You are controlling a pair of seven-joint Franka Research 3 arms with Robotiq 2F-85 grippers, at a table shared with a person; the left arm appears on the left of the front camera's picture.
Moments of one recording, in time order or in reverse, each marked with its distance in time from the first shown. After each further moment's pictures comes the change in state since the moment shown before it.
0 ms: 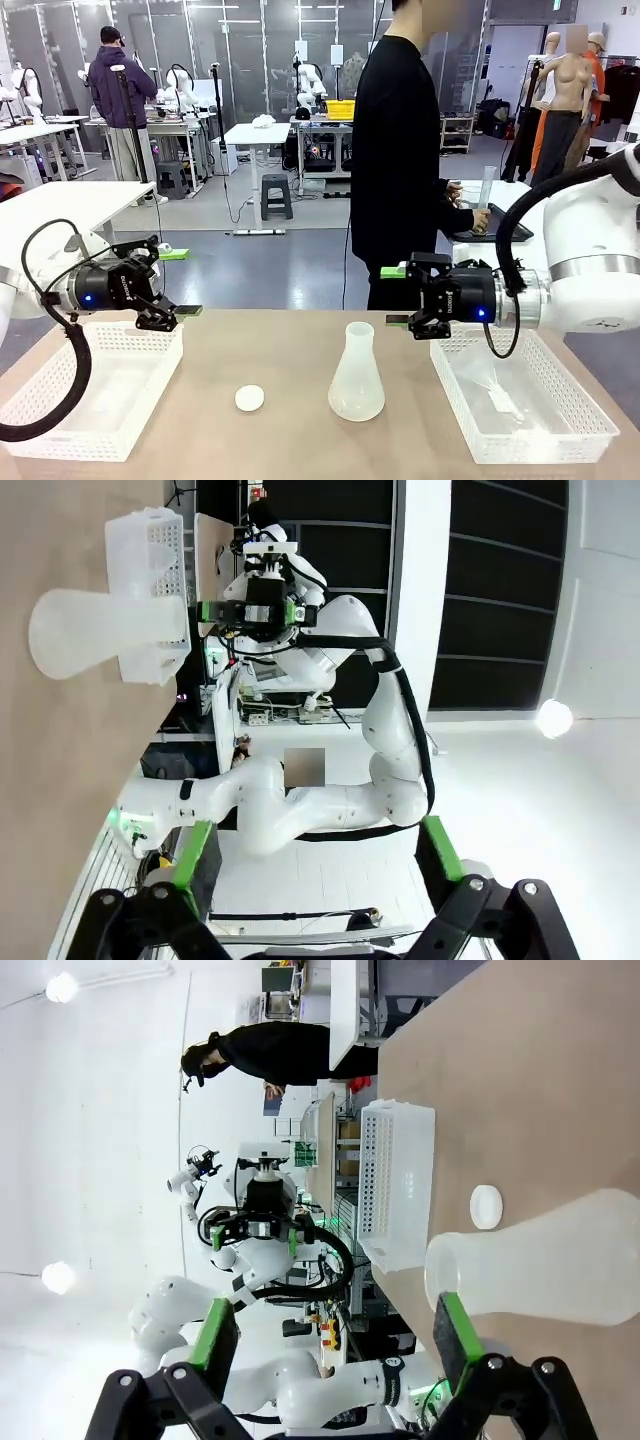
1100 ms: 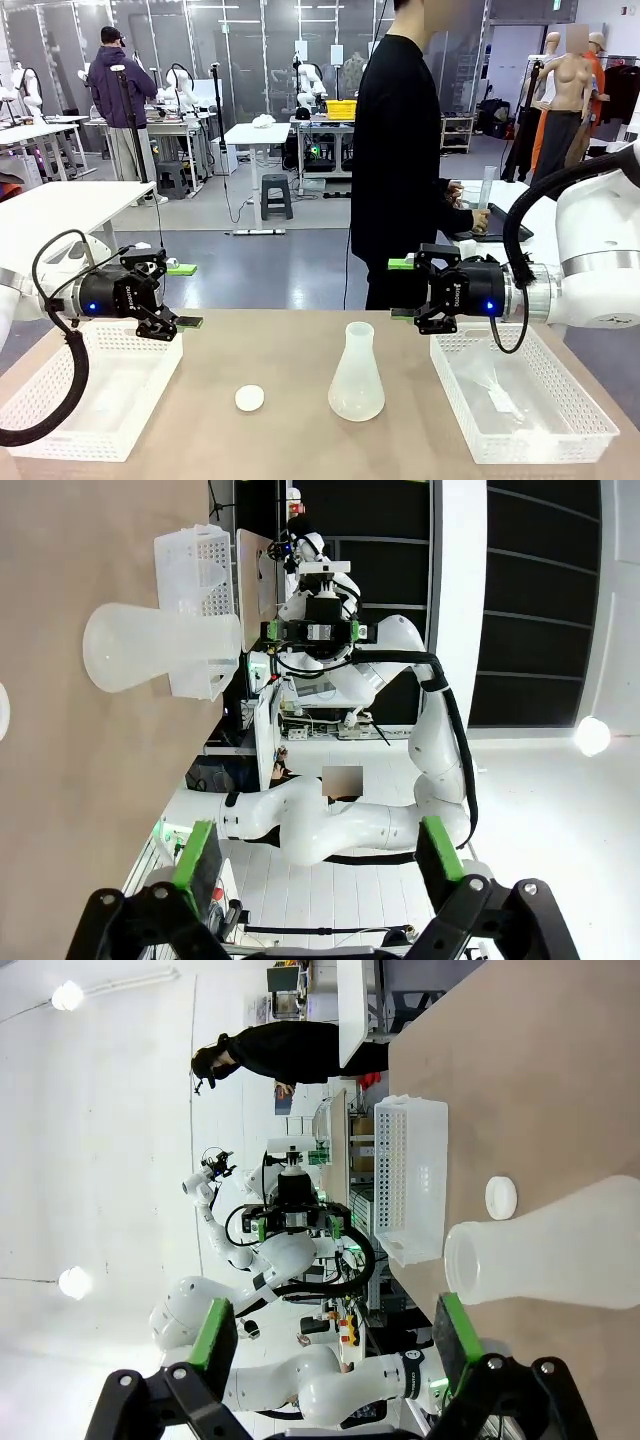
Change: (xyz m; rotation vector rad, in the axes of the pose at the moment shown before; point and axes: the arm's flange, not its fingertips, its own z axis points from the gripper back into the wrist) left arm 0.005 0.013 0.004 0.107 -0.043 -0.029; right arm 0.002 0.008 0.008 0.022 0.010 -0.047
